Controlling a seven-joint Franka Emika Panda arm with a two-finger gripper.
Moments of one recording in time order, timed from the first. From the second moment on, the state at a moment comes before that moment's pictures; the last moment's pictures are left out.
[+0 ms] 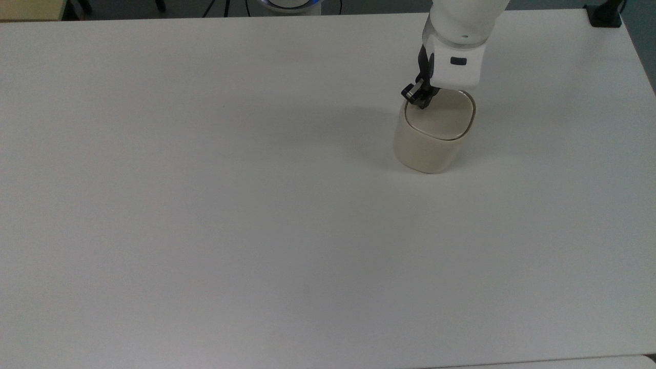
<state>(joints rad) 0.36 0.33 0.14 -1.59 -0.05 1.84 -0.23</state>
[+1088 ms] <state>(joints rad) 0.11 0.16 0.10 -1.50 -0.05 1.66 -0.21</state>
